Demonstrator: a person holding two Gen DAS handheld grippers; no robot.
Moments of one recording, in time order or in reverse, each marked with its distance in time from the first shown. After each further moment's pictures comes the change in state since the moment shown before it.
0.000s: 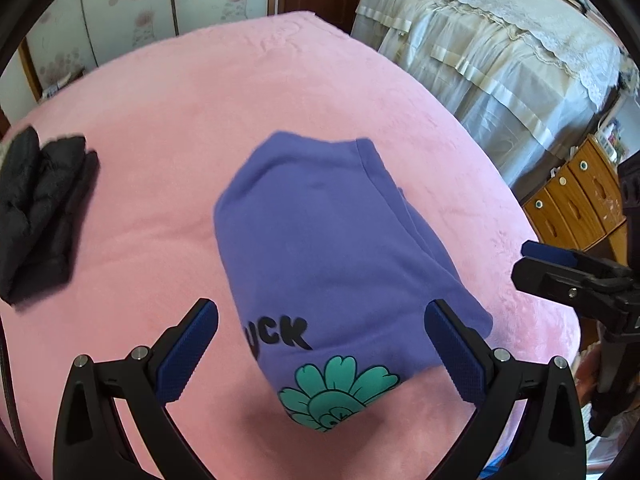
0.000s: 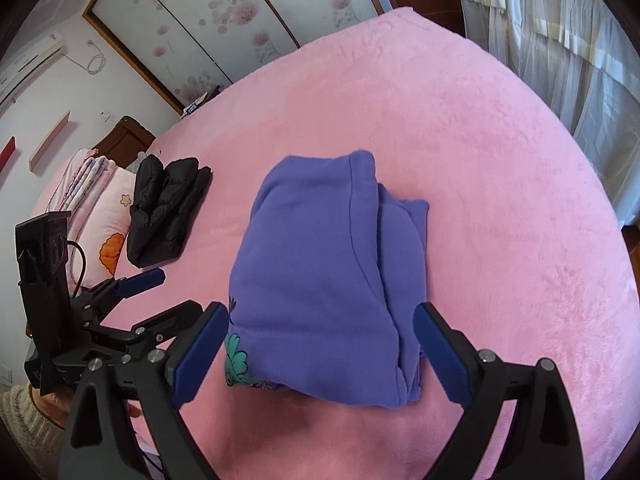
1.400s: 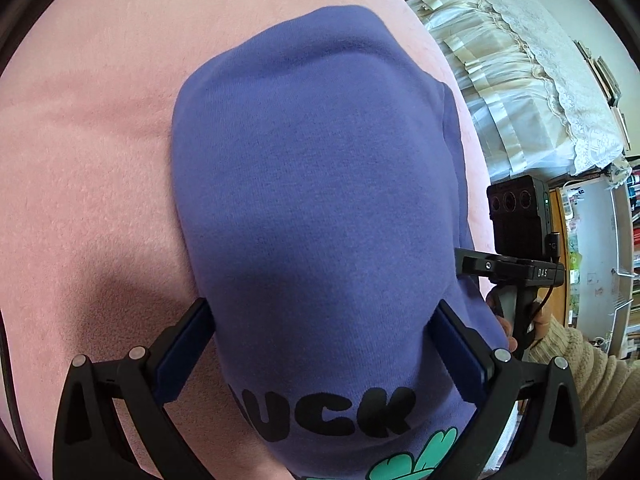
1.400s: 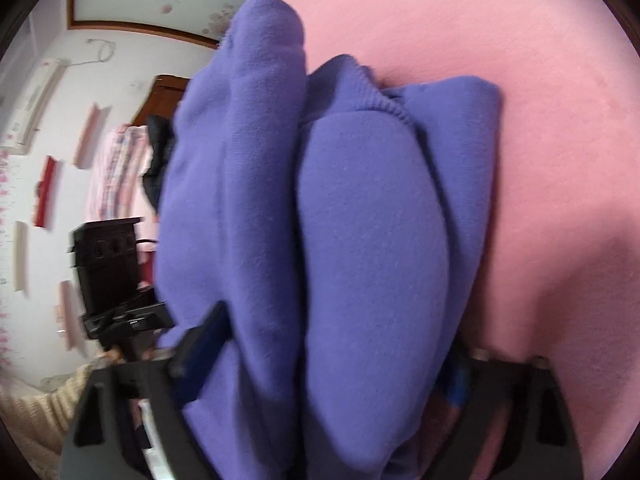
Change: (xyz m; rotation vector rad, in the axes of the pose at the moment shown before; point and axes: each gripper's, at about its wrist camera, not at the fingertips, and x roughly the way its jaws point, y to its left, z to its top) left arm 0.150 0.115 -0.022 -0.276 0.246 -0.404; right arm 0.190 -0.111 0.024 0.114 0.384 0.435
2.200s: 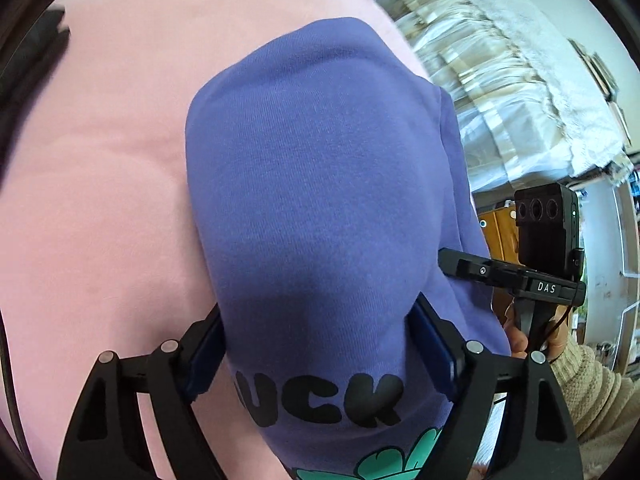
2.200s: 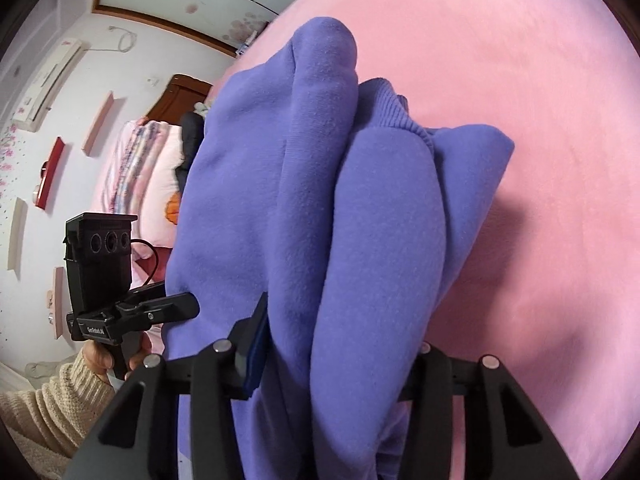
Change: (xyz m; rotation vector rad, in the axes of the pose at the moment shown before) left arm -0.095 -0.089 -0.025 0.026 -0.077 0.107; right arm -0.078 0.110 -0.035 -0.096 -0.089 -0.074
